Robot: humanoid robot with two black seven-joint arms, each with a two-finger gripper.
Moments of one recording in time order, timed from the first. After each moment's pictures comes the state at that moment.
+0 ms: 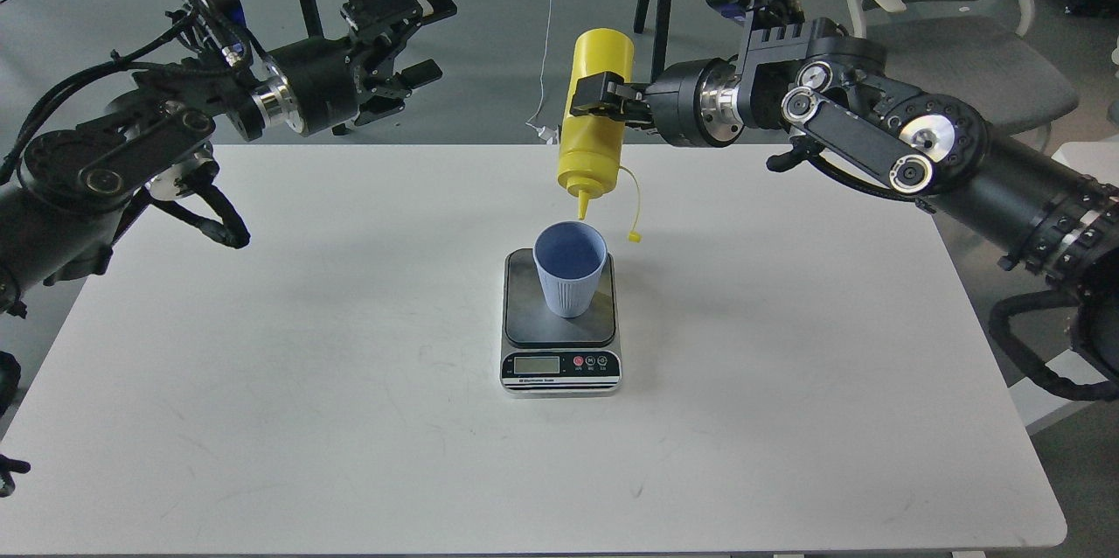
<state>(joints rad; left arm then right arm) -1.11 0.43 -0.29 -0.70 0.69 -0.49 -0.49 1.26 -0.19 0.32 0.80 -1.07 0.49 -0.09</state>
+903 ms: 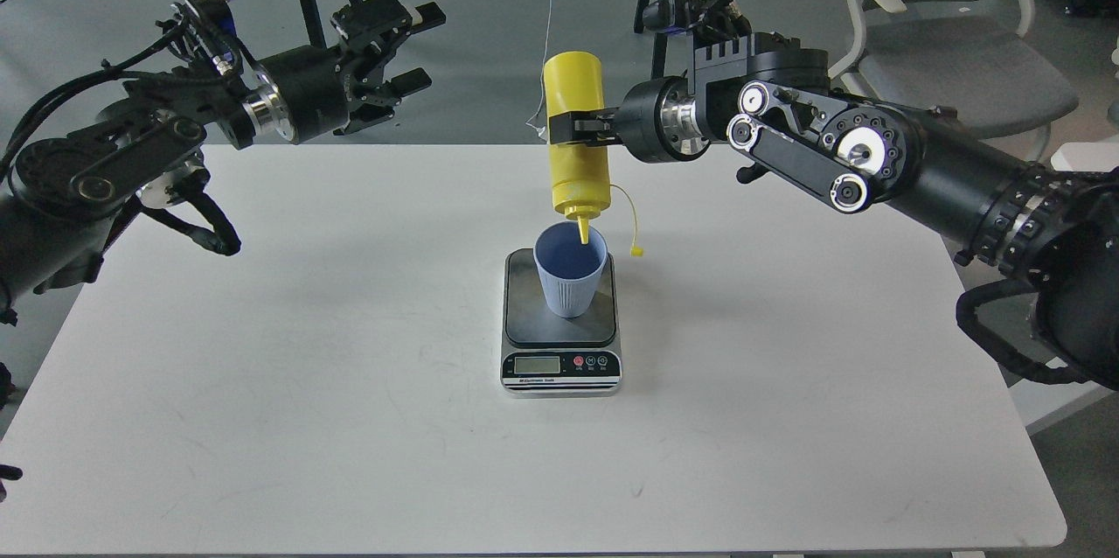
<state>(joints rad) -1.09 0.45 -0.29 -0.70 0.69 -0.49 -0.49 1.31 -0.09 0.18 0.72 -1.19 0.49 -0.04</state>
